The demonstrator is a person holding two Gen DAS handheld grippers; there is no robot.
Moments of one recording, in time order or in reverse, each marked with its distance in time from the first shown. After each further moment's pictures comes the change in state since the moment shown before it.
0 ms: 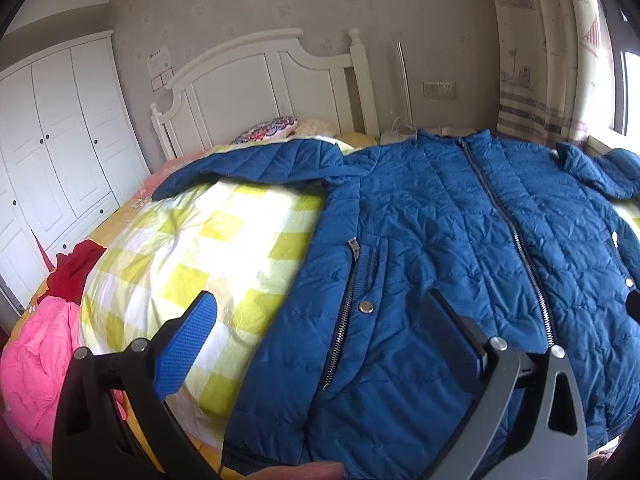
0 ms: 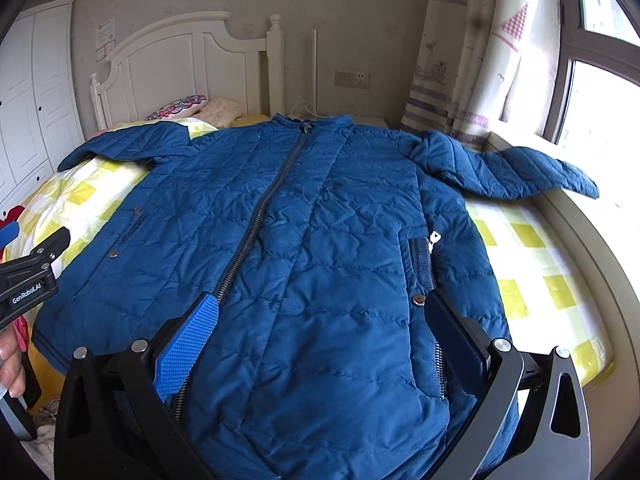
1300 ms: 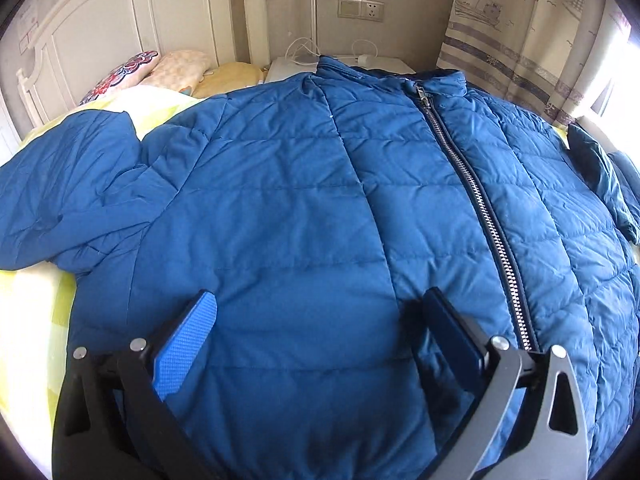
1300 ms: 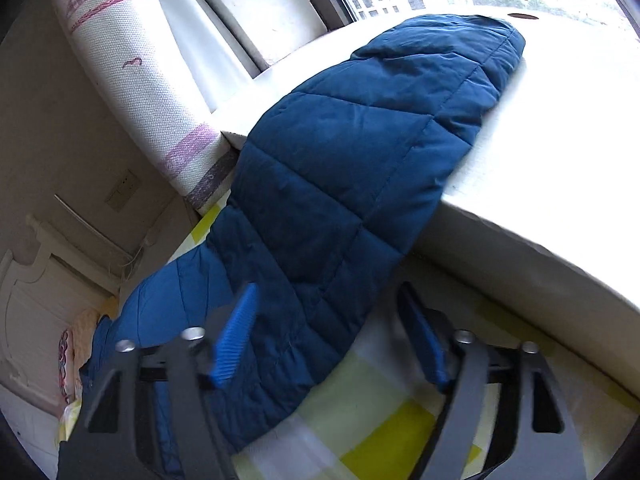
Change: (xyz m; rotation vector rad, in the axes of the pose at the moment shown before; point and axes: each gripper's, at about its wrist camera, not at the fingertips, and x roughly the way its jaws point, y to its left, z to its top) left arm 0.285 -0.135 0.130 0.075 0.281 -0.385; right arm 0.200 -0.358 0.116 0.884 -0.062 -0.212
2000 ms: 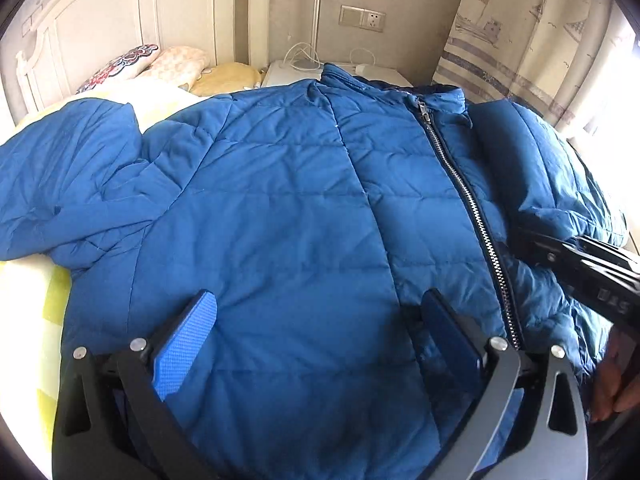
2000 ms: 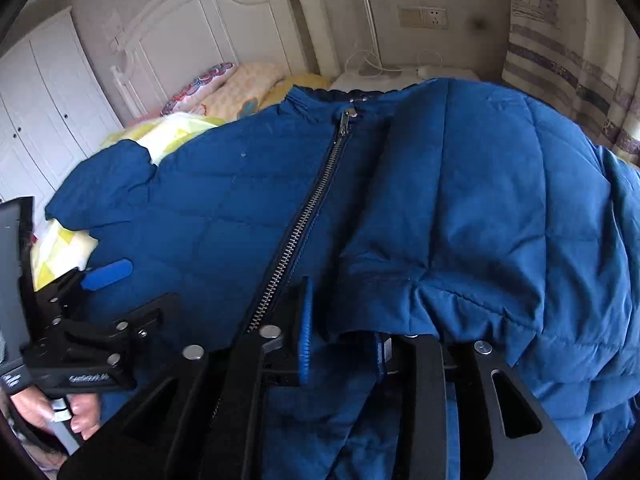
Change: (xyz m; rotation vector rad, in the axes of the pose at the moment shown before) left arm -0.010 0.014 -0.004 -0.056 -0.027 -0.061; right arm -0.005 0.264 -0.229 -0.857 0.440 0.437
